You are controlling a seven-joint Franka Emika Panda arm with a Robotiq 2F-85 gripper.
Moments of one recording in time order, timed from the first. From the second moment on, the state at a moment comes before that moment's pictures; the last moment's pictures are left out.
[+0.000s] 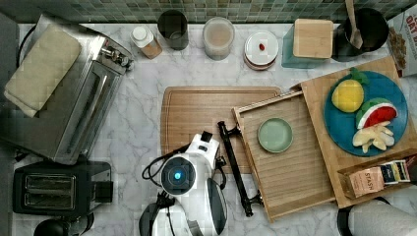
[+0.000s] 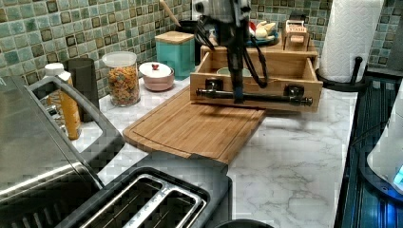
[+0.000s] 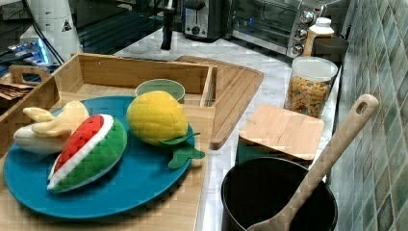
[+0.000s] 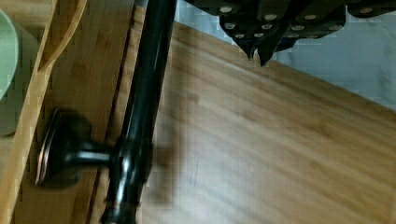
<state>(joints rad) 0.15 -0.20 0.04 -2.66 -0.21 0.77 -0.89</state>
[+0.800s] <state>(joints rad) 0.15 -0.15 -0.02 -2.79 -0.14 0.91 -0.90</state>
